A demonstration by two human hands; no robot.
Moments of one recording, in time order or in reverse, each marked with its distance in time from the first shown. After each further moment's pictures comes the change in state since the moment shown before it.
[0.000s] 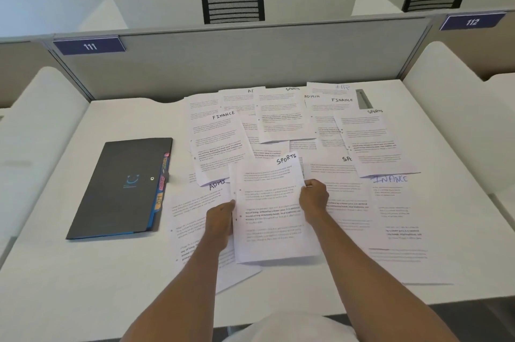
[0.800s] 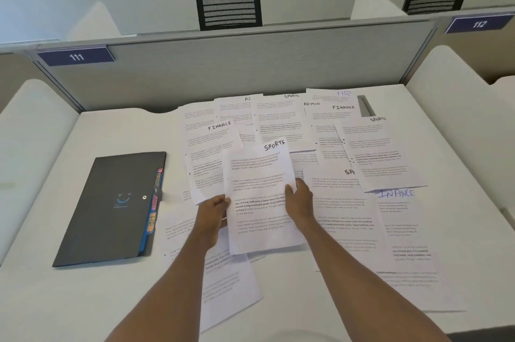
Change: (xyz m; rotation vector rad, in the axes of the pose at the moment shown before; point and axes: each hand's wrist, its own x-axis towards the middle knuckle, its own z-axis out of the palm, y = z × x) left_hand 0.027 0.061 0.006 0.027 -0.153 0.134; right_hand 0.031 -0.014 0.041 -0.055 -0.129 -0.285
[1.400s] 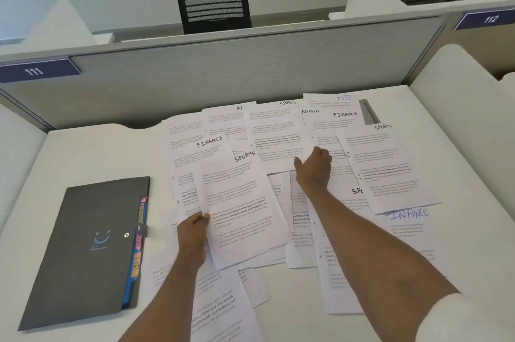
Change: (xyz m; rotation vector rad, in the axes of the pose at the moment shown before) left_hand 0.087 0.008 -0.020 -0.027 0.299 -0.038; right_hand 0.161 -0.040 -0.005 -0.475 0.256 -0.022
